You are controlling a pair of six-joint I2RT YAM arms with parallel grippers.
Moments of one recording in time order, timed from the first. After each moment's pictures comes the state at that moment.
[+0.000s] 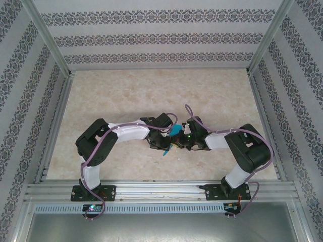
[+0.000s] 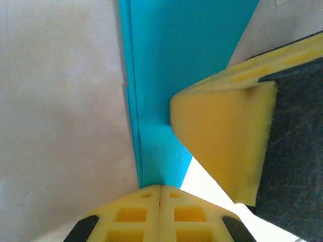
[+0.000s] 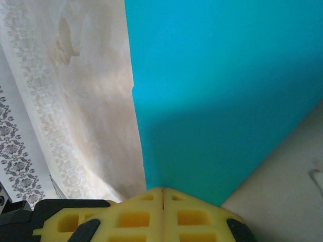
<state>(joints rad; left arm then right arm) -0.80 1.91 1.19 -0.55 0.33 -0.61 0.49 1.65 0.53 0.23 -0.60 1.01</state>
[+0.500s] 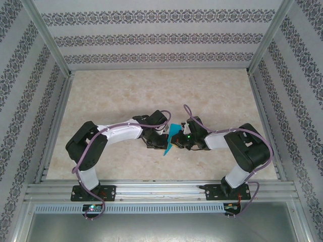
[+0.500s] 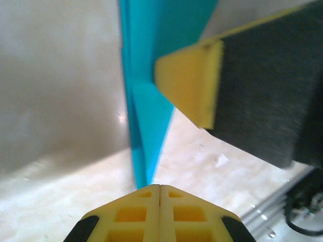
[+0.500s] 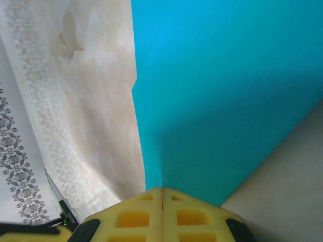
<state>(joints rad) -0.77 1.79 1.13 -0.56 0.43 -0.68 0.49 1.66 0.53 0.23 -0.60 0.97</state>
